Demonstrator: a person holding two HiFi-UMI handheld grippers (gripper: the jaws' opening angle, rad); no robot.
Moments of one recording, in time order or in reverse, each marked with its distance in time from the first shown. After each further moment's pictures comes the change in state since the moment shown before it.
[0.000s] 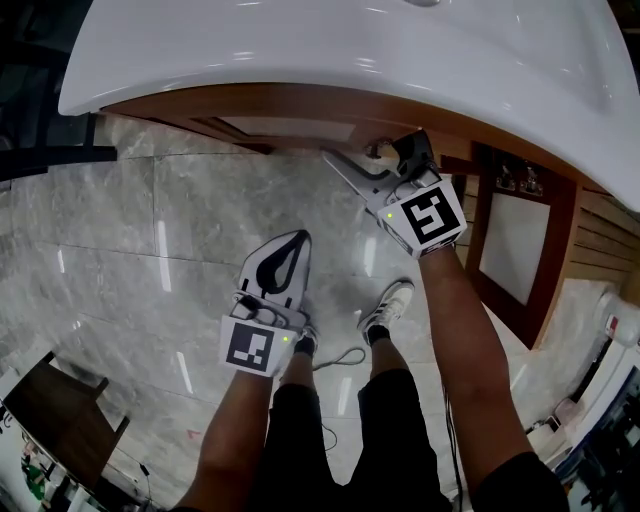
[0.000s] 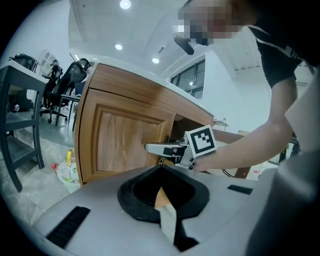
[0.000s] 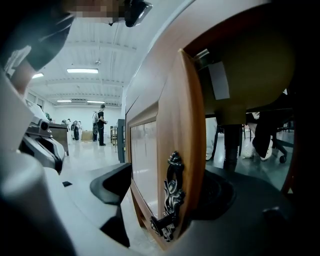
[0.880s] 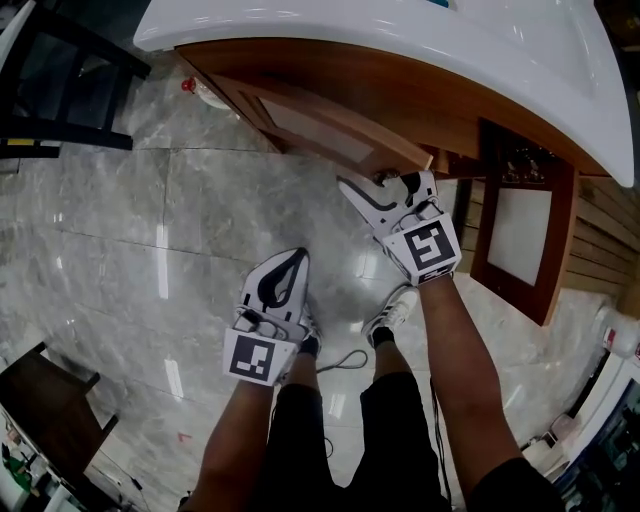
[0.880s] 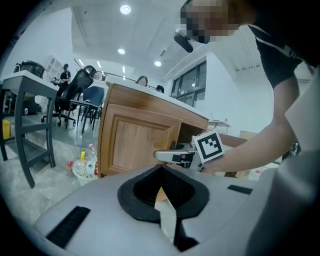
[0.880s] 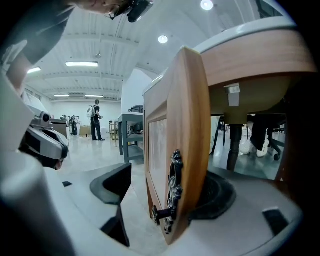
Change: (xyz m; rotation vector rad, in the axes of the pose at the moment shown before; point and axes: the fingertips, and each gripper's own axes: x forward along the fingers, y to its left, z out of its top) left arm -0.082 -0.007 -0.012 0.007 -0.032 0.054; right arm -0.038 0.073 -0.011 -0.017 0.059 -0.030
